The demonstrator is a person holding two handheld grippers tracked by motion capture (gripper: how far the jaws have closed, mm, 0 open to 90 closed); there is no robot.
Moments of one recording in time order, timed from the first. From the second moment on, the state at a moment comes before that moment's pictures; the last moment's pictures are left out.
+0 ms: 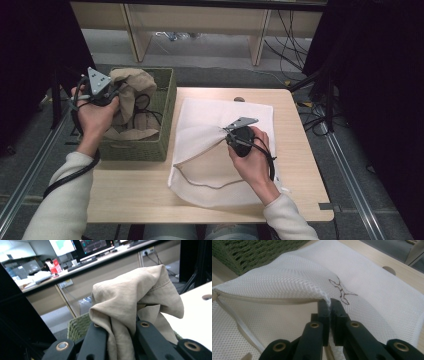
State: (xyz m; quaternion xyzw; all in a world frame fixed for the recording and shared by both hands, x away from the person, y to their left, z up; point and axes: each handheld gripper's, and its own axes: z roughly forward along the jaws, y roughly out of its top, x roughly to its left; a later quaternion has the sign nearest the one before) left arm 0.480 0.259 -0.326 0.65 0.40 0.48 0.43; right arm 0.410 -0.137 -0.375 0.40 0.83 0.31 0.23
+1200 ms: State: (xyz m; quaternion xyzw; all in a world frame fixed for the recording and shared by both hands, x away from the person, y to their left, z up) left arm 0.357 0.271 -0.282 0.60 0.29 0.52 0.53; right arm 0.409 -0.139 -0.374 0.40 0.83 0.31 0.23
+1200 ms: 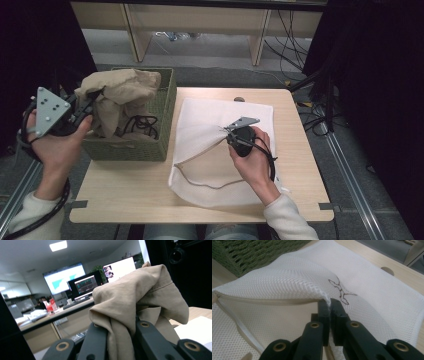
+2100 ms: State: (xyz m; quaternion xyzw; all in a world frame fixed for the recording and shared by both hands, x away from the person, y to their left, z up) left arm 0.263 0.243 -0.254 0.58 0.18 0.54 0.59; right arm 0.407 -0.139 -0.372 0.41 0.83 0.31 0.23
